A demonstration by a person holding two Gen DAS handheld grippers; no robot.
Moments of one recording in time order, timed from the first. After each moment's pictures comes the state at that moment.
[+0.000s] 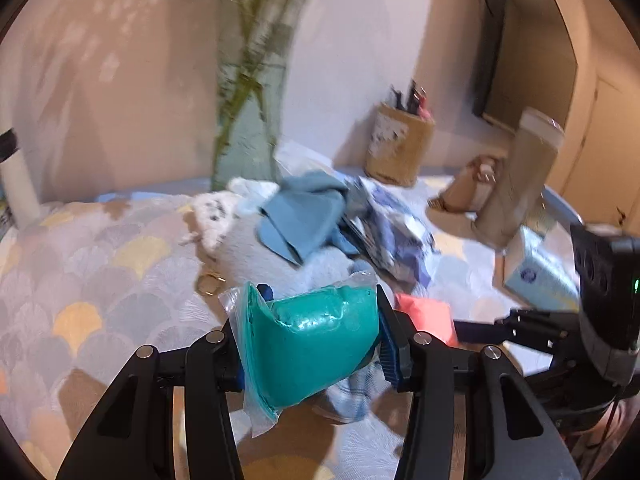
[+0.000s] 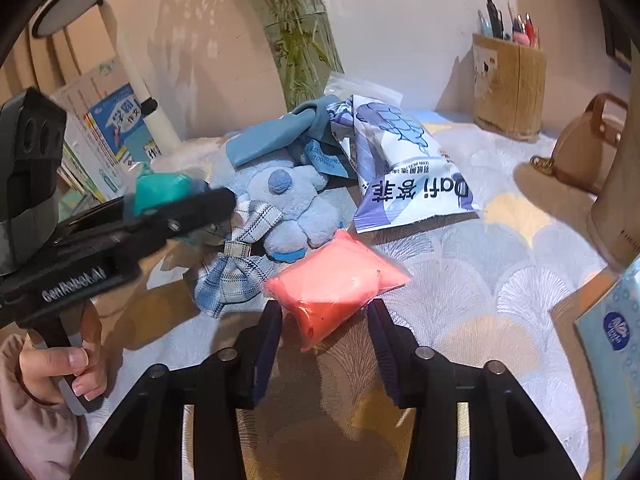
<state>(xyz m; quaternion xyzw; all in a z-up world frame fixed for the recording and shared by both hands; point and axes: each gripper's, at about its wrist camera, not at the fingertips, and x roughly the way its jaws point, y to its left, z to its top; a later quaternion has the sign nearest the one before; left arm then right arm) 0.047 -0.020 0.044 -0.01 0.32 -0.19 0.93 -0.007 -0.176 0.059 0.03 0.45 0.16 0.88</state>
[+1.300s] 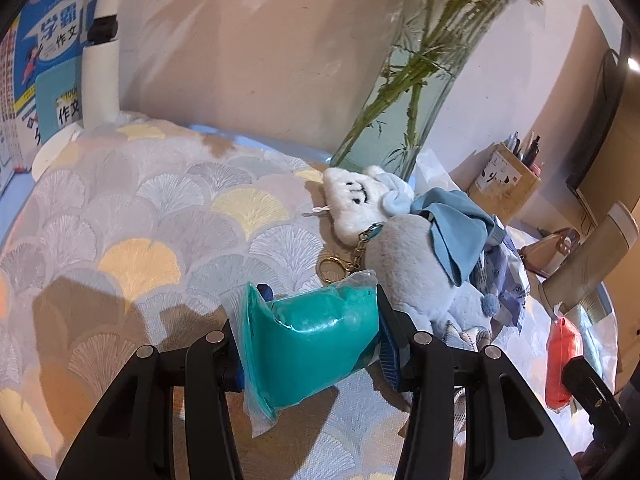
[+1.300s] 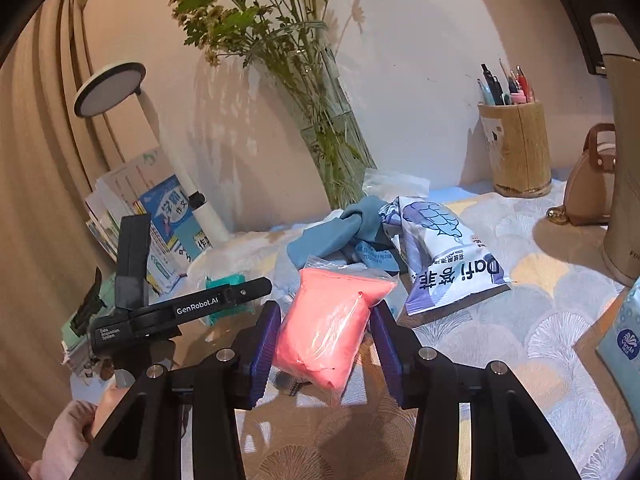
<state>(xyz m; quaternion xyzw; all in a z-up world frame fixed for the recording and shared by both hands) 0.077 0.049 0.010 -0.14 0.36 -0.07 0.92 -0.027 -0.175 0.090 0.12 0.30 0.20 0.92</state>
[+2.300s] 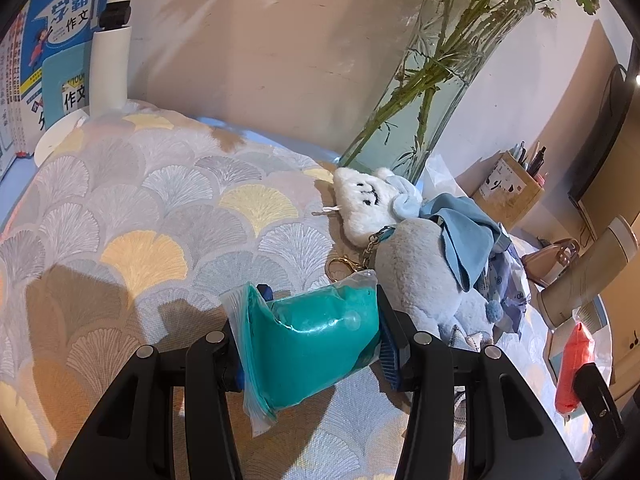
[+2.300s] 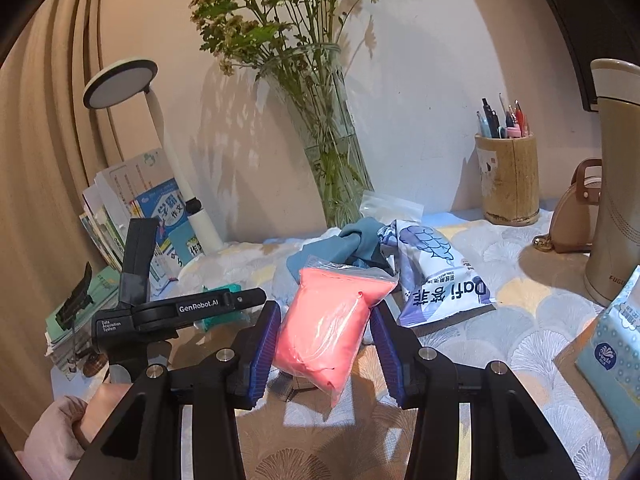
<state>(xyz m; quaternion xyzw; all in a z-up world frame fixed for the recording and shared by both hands) 0.077 0.055 0.007 -0.16 0.36 -0.06 0.92 -0.040 -0.165 0.101 0.08 0.27 0.17 0.94</state>
